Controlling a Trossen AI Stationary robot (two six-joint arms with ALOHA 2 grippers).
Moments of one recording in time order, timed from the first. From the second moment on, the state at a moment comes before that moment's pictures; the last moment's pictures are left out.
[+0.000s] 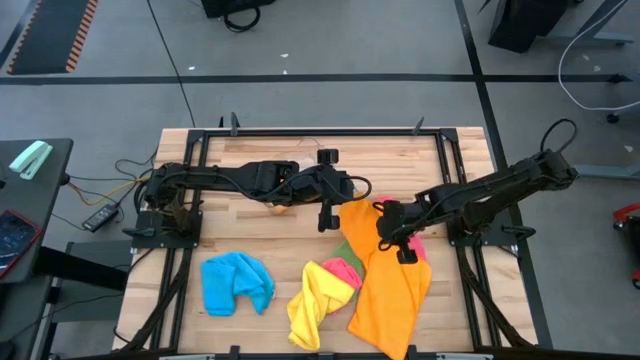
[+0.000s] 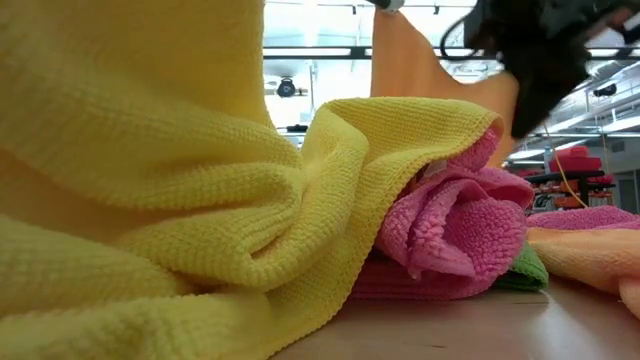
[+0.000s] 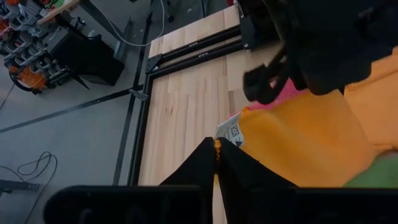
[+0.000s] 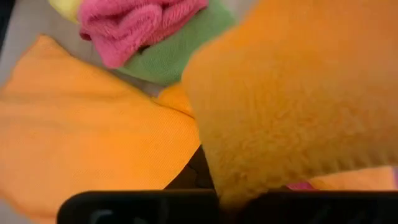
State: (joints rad) left arm -0.08 1.84 1.92 -0.70 -0.42 0.31; right arm 0.21 1.23 0.83 -0.65 -0.07 0.13
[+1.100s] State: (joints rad) left arm -0.13 1.76 1.96 -0.70 -0.29 0.27; right arm 0.33 1.19 1.59 -1.52 0.11 0.36
